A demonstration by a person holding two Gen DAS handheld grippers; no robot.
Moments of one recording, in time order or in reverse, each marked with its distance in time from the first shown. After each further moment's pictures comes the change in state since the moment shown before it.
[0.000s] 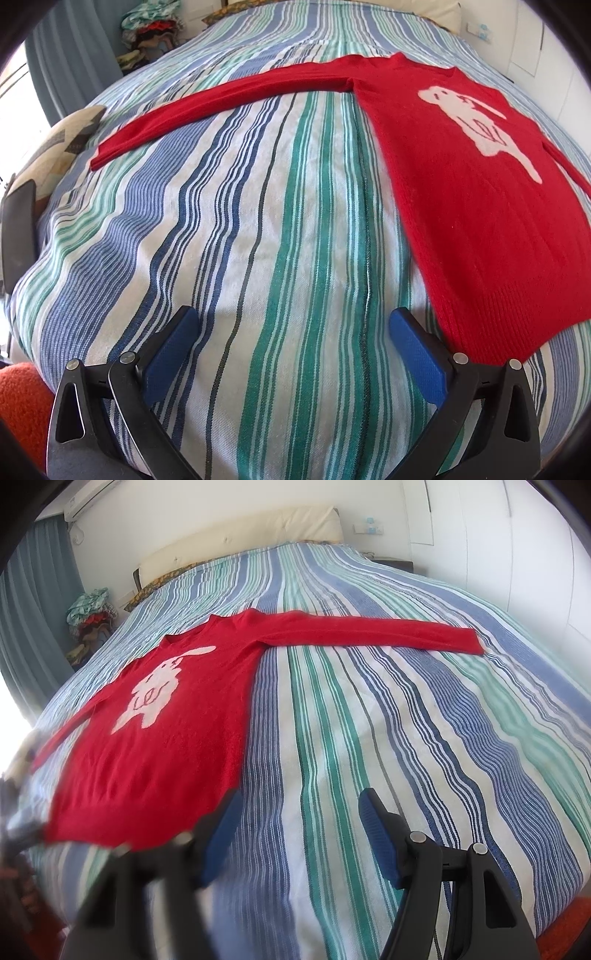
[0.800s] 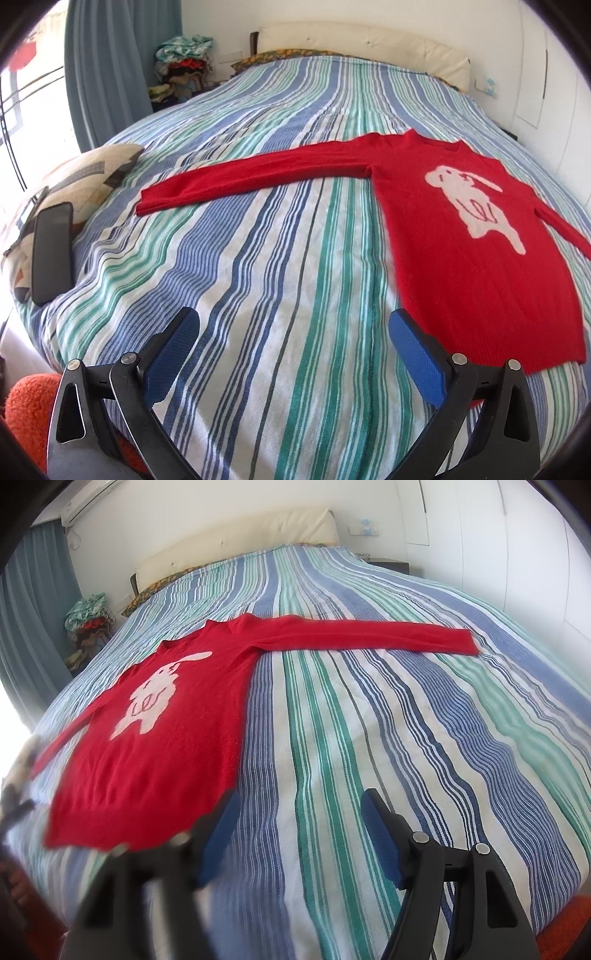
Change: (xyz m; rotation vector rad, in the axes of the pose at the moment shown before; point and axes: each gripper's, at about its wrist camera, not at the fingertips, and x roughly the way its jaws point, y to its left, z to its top) left arm -0.051 0.023 0.013 -0.095 -0.232 0.018; right arm -0.005 -0.003 0.001 0.018 -0.013 -0.006
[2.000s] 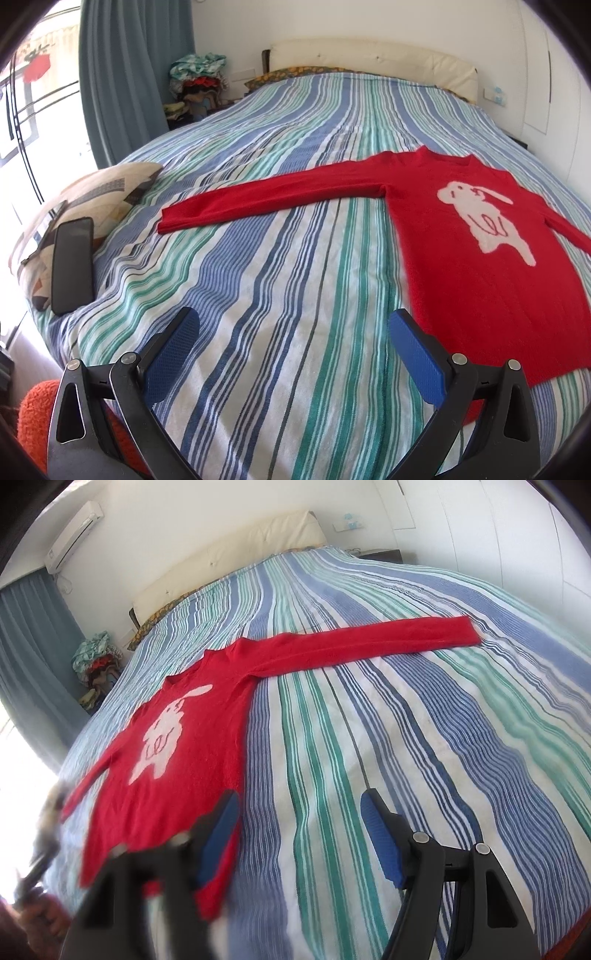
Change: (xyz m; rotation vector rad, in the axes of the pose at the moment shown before) left arm -0.009 0.002 0.001 -0.003 -0.068 0.075; right arm 0.004 -0.038 0.035 0.167 -0.022 0.132
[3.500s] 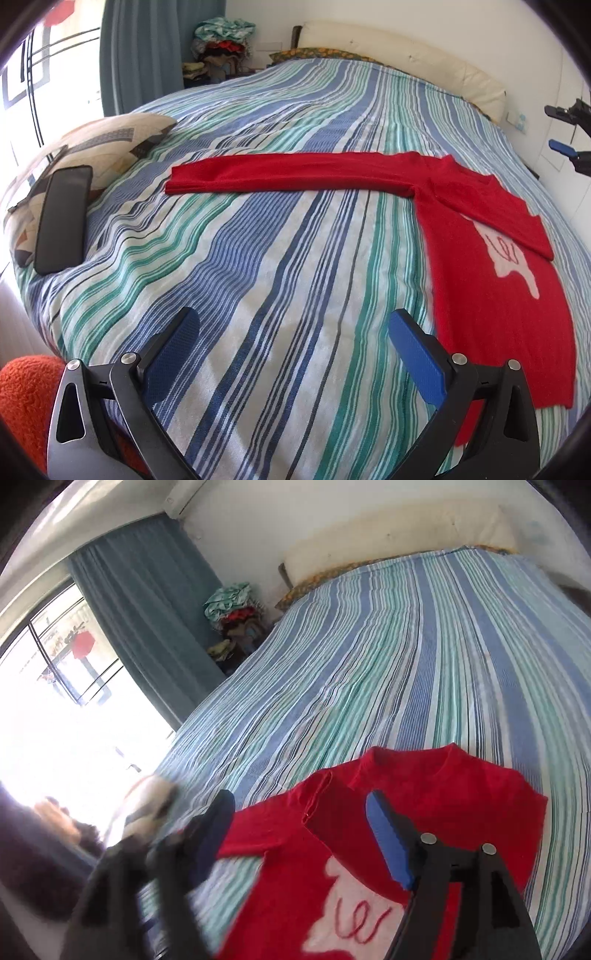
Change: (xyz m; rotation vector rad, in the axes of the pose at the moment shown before) left arm 0.024 0.037 0.003 -0.178 0.098 -0.056; right arm 0.153 0.300 0.196 -0.338 0.174 0.518
